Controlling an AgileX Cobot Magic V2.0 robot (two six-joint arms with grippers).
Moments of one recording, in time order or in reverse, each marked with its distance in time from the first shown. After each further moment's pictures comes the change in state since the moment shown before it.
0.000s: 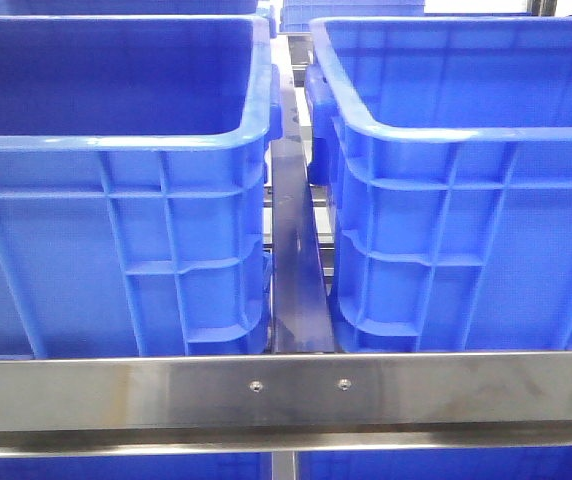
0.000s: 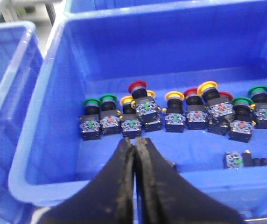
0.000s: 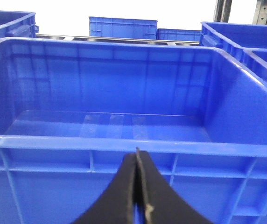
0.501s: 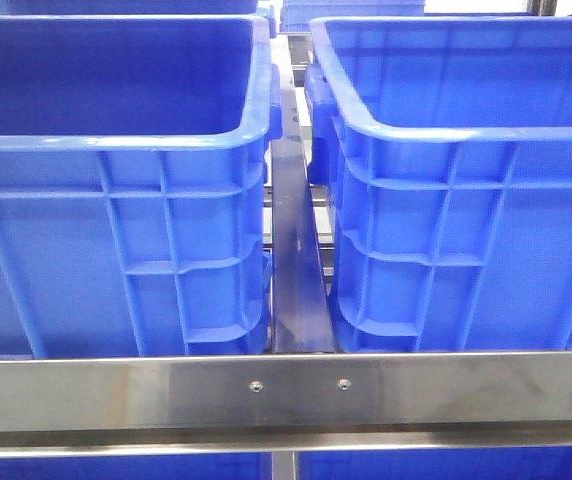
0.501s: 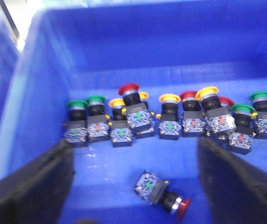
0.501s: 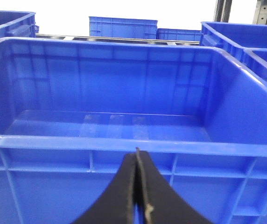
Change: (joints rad) left arm 0.000 0.424 -0.255 -0.050 0.017 0.000; right arm 0.000 0.000 0.000 0.000 0.000 0.000
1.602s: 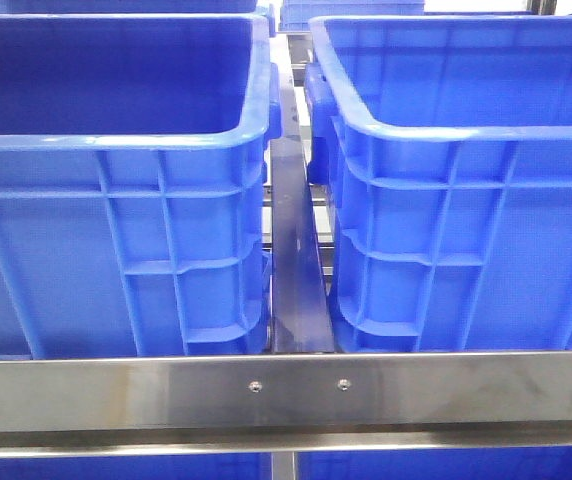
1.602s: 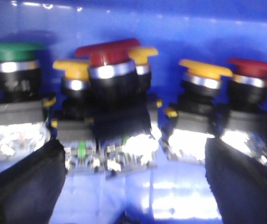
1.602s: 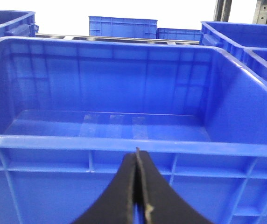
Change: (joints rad) left arm 0.000 0.913 -0.498 -0.053 0.193 -0.100; right arm 0.000 0.000 0.000 0.000 0.000 0.000
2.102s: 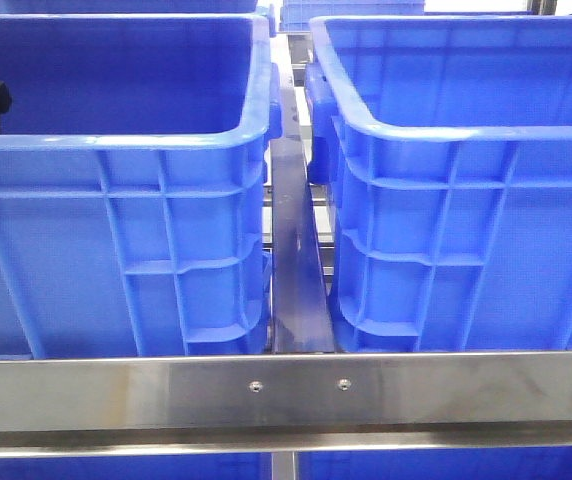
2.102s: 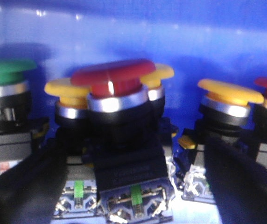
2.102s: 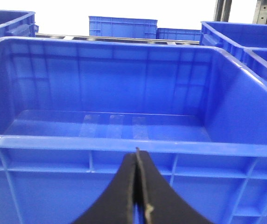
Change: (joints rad) left arm 0.000 0.073 -0.004 0.002 -0.077 -0.002; right arm 0.000 0.000 0.000 0.000 0.000 0.000
